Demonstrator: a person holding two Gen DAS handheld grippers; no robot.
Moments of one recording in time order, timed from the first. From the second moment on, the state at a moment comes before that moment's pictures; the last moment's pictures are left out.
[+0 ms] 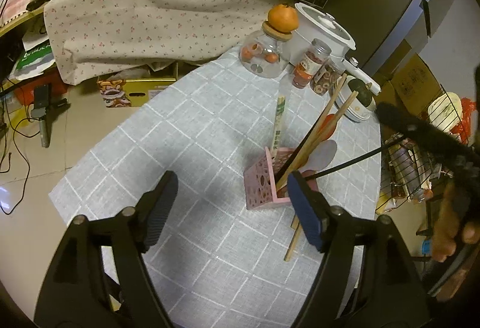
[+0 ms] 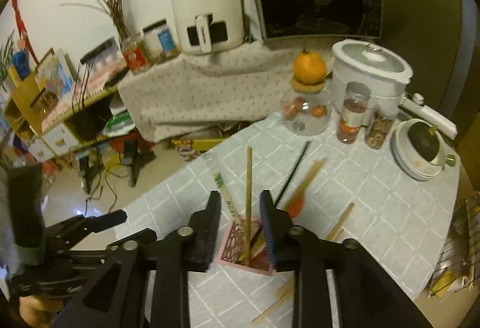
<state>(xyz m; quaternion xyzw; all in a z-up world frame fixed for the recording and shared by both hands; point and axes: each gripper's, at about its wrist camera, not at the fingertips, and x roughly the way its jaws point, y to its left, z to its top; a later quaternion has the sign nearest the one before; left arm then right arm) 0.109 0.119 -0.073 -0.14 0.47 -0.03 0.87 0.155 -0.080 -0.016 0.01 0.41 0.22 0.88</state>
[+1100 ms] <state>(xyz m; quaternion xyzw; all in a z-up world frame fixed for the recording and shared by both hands) 0.115 0.083 -0.127 -0.08 0.48 -0.03 0.87 0.215 -0.207 -0.195 0.09 0.59 0.11 0.79</state>
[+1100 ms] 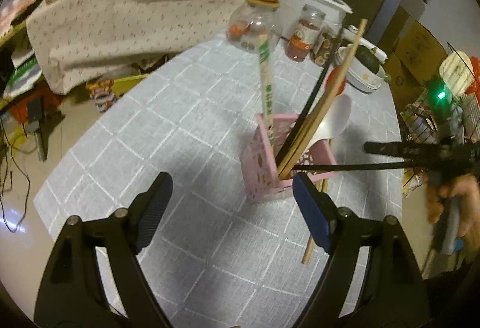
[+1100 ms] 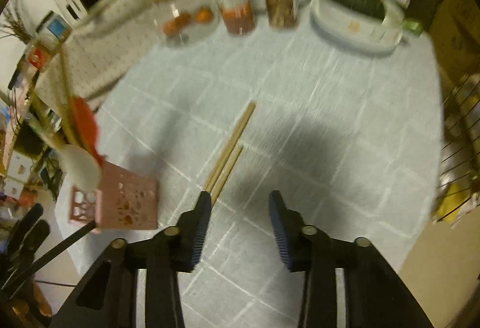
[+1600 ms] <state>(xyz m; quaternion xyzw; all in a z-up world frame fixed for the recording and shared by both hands) 0.109 0.082 -0.131 -0.08 0.51 -0.05 0.86 0.237 -0.179 -0.244 0.09 0.63 0.08 0.77</state>
